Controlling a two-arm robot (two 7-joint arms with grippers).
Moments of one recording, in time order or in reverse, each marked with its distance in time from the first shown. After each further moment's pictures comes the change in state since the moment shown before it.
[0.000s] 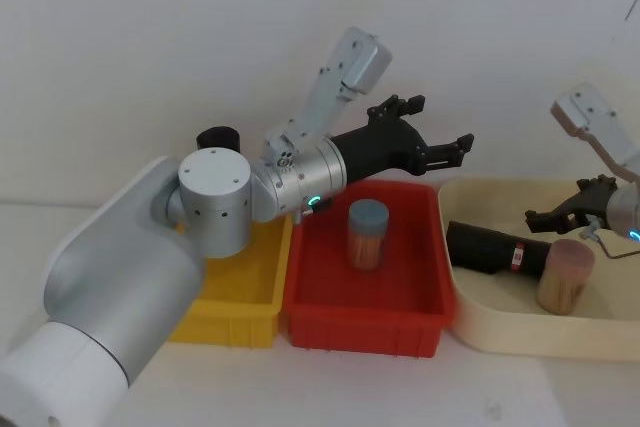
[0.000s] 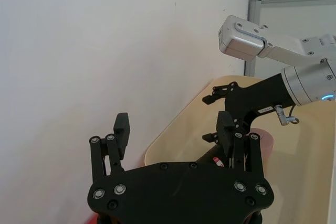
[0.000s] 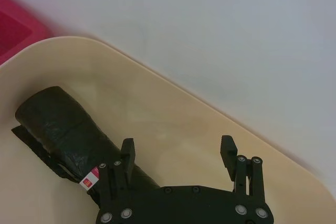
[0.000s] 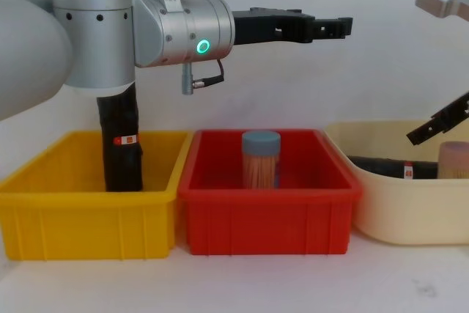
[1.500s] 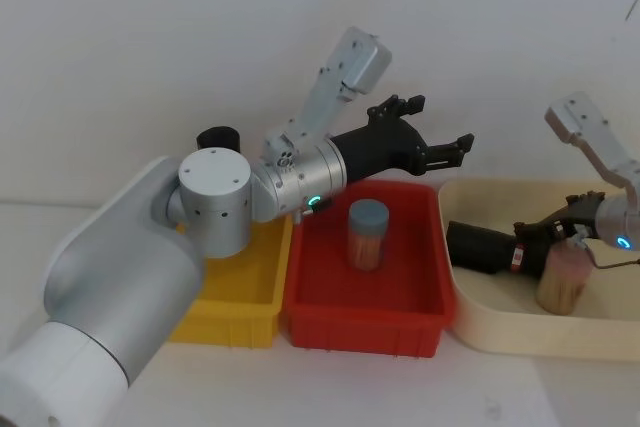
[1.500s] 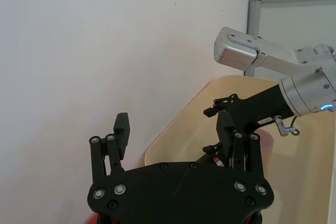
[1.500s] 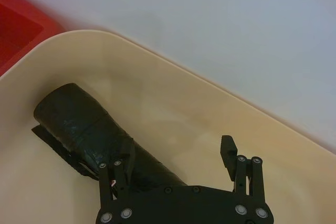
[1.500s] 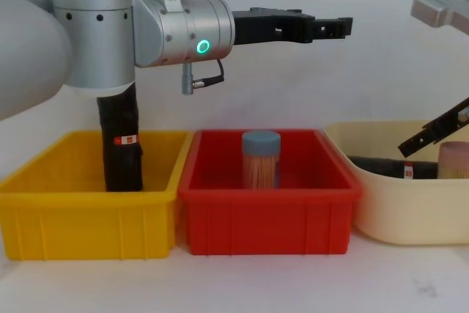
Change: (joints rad) left arm 0.000 0.000 0.000 0.000 0.000 0.000 0.000; right arm -0.006 -0.036 0.032 0.025 0.023 0.056 0.008
